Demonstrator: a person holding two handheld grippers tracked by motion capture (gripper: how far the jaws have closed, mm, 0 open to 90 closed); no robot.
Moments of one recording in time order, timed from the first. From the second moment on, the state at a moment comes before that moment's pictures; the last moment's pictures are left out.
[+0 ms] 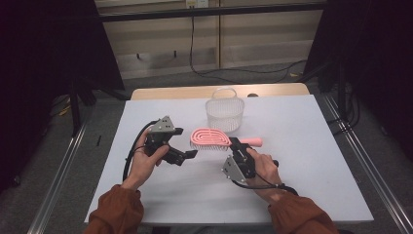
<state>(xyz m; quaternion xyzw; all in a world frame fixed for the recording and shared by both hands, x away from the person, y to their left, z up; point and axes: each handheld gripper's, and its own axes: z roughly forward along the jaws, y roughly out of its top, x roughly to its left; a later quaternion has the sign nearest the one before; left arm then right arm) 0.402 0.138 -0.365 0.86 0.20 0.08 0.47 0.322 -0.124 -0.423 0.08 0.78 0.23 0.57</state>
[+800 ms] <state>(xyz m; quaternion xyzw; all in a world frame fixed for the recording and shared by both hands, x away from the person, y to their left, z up) 0.392 0.162 -0.380 0.84 0.23 0.13 0.48 0.323 -0.137 -0.414 0.15 0.78 0.30 0.53</state>
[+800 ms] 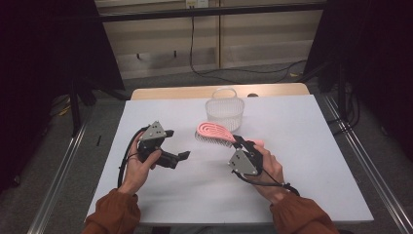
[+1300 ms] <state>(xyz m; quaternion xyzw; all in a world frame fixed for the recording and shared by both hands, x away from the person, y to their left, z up) 0.390 0.173 -0.394 0.82 0.25 0.16 0.49 0.325 -0.143 -0.413 0.18 0.78 0.33 0.51</state>
